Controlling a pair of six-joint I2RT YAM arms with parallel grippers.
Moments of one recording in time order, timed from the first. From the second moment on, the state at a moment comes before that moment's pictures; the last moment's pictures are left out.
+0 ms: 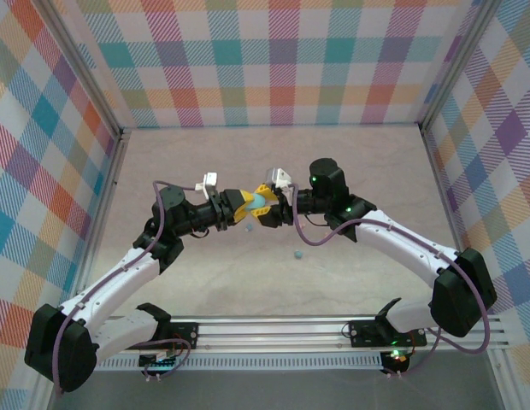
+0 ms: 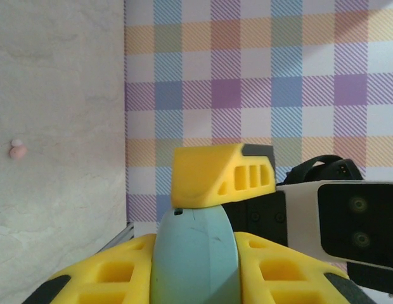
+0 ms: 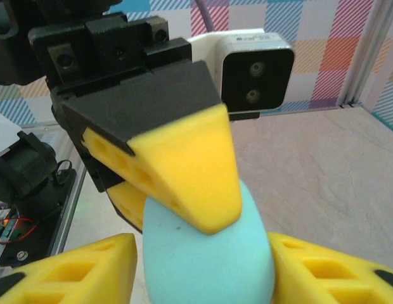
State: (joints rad) left arm -0.46 1.03 0.65 0.29 0.67 -1.44; right arm 0.70 1.37 1.01 0.04 -0.74 -0.22
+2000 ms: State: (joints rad) left arm -0.46 0.70 0.73 -0.05 0.64 -0.33; right arm 0.59 1.33 1.15 -0.33 -0.86 -0.30
